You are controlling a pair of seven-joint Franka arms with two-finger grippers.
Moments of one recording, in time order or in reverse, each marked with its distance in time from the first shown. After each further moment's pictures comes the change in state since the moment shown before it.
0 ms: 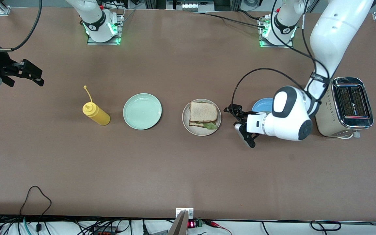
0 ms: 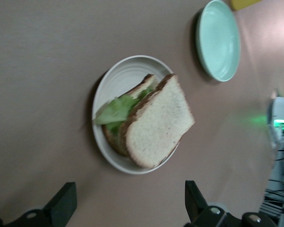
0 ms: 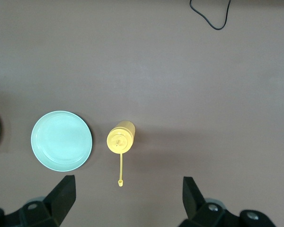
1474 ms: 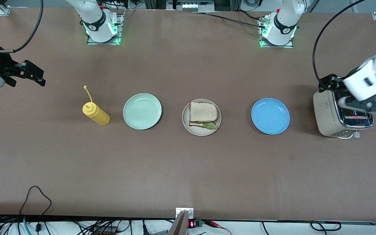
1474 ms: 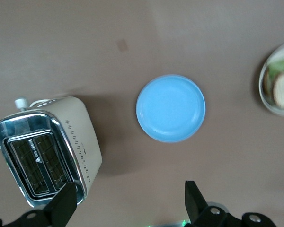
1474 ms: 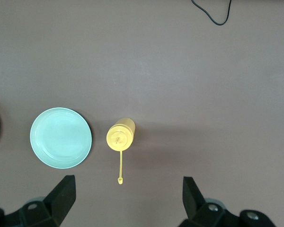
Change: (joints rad) left arm -0.068 -0.500 0.379 0.110 0.421 -0.460 -0.445; right arm 0.001 0.009 -0.001 0.000 0.000 -0.009 -0.001
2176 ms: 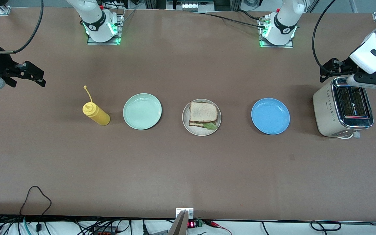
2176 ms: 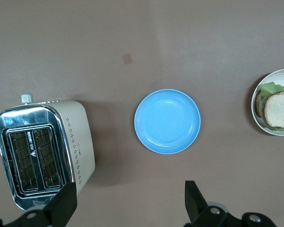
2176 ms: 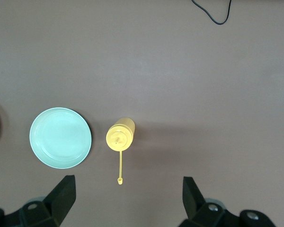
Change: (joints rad) left arm -0.028 -0.187 0.022 -0.223 -0.024 0.140 -0.041; right arm 0.000 0.002 -0.001 0.000 0.000 0.000 0.000
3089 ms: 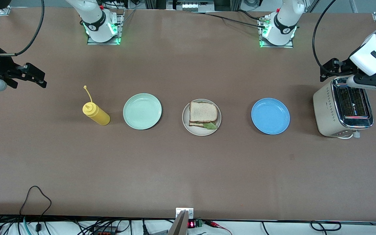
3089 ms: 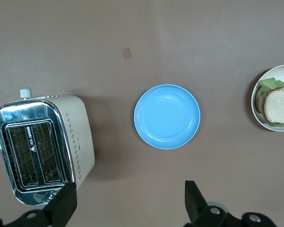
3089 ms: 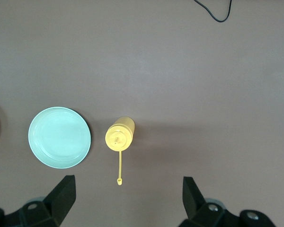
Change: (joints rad) left arm -0.001 0.022 0.001 0.036 0.000 -0.043 -0.003; right arm -0.001 0.010 -0.002 0.000 0.000 0.000 0.001
